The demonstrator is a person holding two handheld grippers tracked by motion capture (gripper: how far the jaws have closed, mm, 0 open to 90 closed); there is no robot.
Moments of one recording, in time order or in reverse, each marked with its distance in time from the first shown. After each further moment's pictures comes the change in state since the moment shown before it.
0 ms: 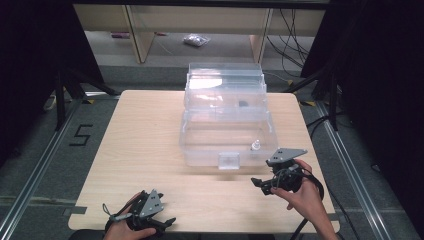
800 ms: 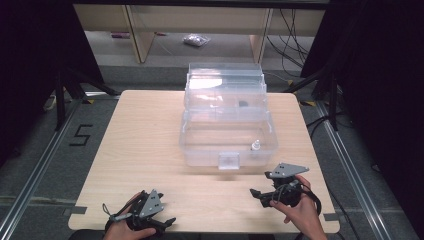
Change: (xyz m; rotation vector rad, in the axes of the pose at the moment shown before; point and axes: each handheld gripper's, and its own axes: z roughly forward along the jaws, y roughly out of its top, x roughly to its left) left arm 0.000 0.000 -0.001 -0.004 0.002 0.002; right arm 0.010 -0.041 0.016 -0.053 0.037 0.054
